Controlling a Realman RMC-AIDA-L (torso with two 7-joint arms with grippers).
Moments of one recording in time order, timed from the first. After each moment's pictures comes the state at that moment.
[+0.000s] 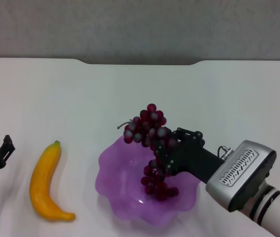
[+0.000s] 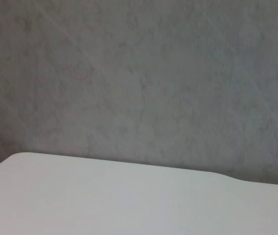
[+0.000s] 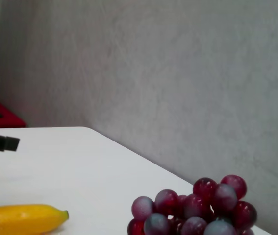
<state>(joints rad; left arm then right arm) -0.32 -2.05 -0.95 -0.26 2.27 0.89 -0.19 0.44 2.02 0.64 0.68 -2.59 -0.66 -0.12</state>
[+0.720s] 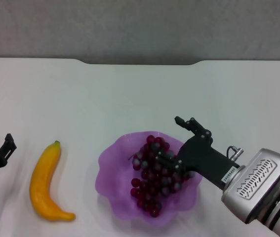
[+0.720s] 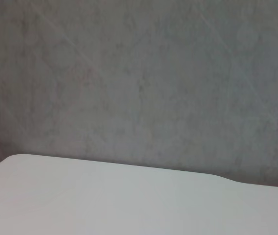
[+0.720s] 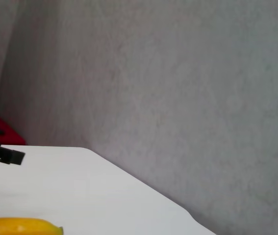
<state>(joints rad) -0.32 -2.05 -0.95 -0.26 2.27 0.89 -0.19 0.45 2.02 0.59 0.56 -2.58 -0.85 -0.11</state>
